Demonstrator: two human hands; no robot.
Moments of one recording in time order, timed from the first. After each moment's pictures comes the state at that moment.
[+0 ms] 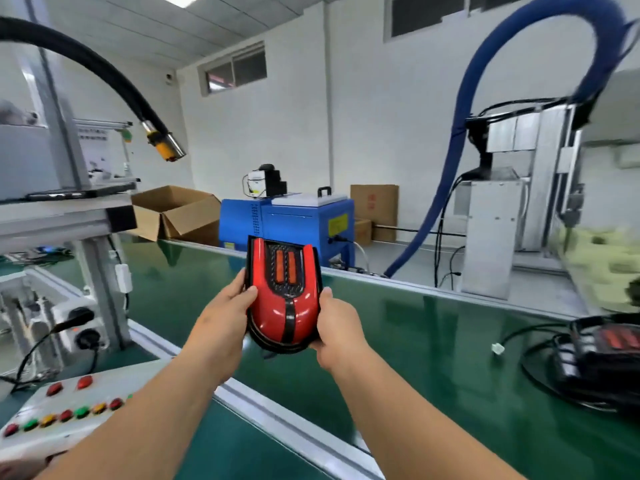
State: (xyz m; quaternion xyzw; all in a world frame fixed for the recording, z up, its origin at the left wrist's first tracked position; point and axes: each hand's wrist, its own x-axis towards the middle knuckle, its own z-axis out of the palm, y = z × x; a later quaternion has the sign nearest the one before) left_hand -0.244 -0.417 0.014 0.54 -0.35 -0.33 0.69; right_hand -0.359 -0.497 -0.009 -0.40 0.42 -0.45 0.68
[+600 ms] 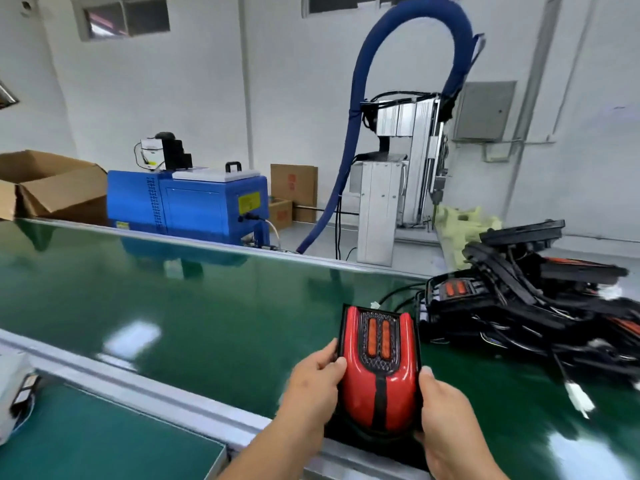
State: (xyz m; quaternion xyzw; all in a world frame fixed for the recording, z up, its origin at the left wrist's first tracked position) left_hand -0.484 -0.433 -0.103 0.50 -0.42 -0.56 0.51; right_hand -0.647 -0.426 -0.119 -0.36 0.61 -0.54 0.46
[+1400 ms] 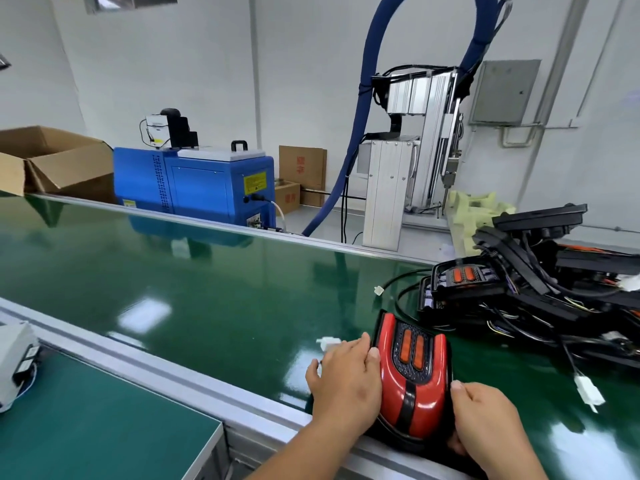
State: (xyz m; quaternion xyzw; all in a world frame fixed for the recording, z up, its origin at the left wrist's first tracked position) left_hand -0.532 -0.428 -0.107 0.67 -0.64 -0.23 0.29; right_hand -0.701 -0.411 -0.114 -0.54 0.75 -0.30 0.23
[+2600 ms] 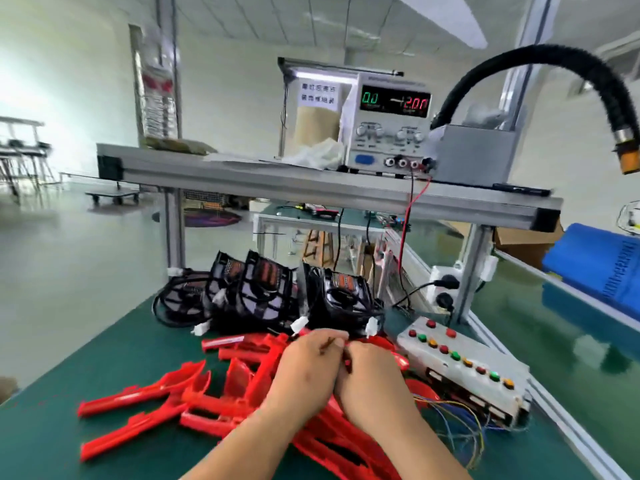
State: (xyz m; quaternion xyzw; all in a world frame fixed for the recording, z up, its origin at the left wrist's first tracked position) left_hand -0.143 -0.088 -0.055 0.82 -0.15 0.07 0.55; right_hand -0.188 -0.186 -0.036 -0.95 0.01 -0.18 0.25
